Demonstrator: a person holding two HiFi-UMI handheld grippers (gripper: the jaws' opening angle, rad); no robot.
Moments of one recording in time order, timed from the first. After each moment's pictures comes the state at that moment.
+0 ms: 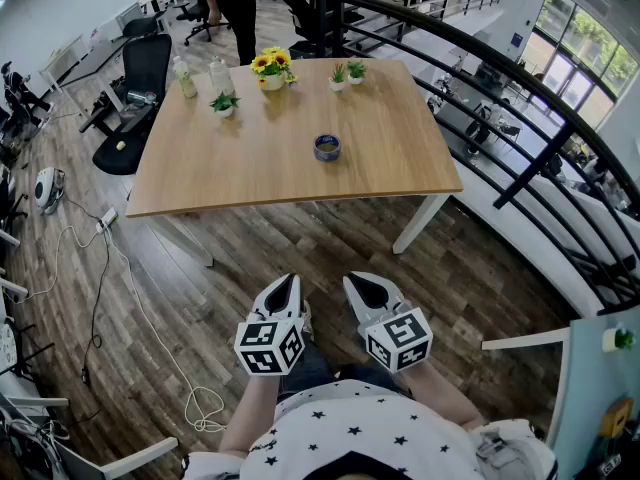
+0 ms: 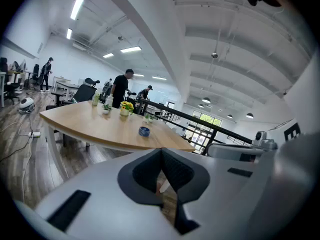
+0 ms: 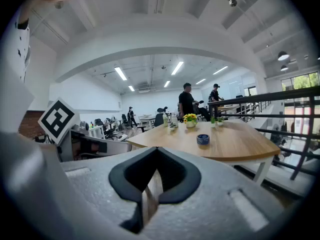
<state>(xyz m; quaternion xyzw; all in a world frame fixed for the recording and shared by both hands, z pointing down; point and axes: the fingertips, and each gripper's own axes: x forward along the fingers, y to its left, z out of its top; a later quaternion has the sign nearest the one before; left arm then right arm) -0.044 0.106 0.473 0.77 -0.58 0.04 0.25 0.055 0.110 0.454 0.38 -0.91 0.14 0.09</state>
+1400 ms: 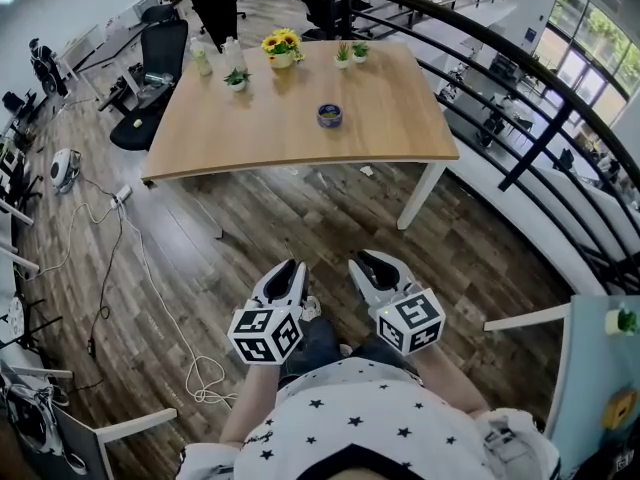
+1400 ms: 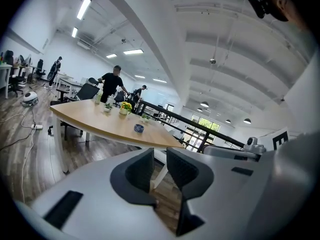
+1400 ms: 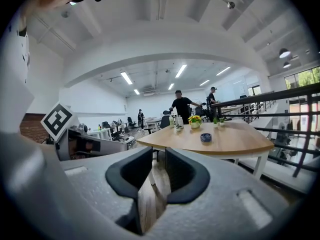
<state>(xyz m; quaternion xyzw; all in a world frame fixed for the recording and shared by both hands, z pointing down) -0.005 0.210 0.456 0.77 -0.58 0.01 0.26 0.099 0.201 0.439 0.35 -0.93 0.13 0.07</state>
